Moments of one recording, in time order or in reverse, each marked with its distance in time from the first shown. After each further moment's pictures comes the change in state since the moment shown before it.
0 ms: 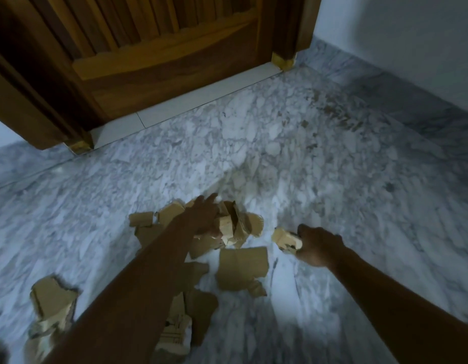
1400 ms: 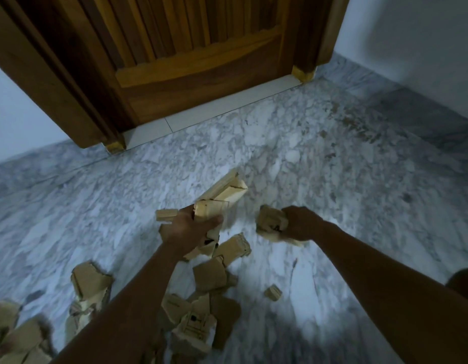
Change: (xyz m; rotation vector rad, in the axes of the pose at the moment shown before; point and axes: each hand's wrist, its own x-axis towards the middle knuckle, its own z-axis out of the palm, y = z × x) left_hand -0.144 -0.010 0.000 -1.259 0.568 -0.218; right_hand 0.010 -0.082 -0.047 0.061 -0.067 -0.297
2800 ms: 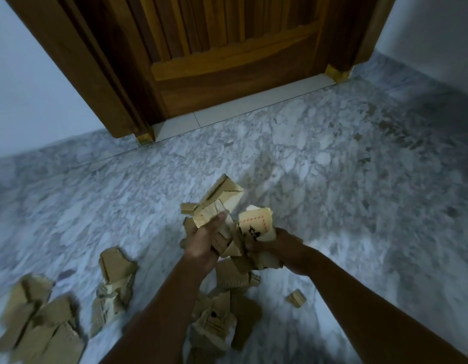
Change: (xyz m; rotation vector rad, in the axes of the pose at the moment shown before) left_hand -0.013 -0.039 0.004 -1.016 0.072 -0.262; right_hand -0.001 -0.075 0.070 1.184 -0.284 -0.135
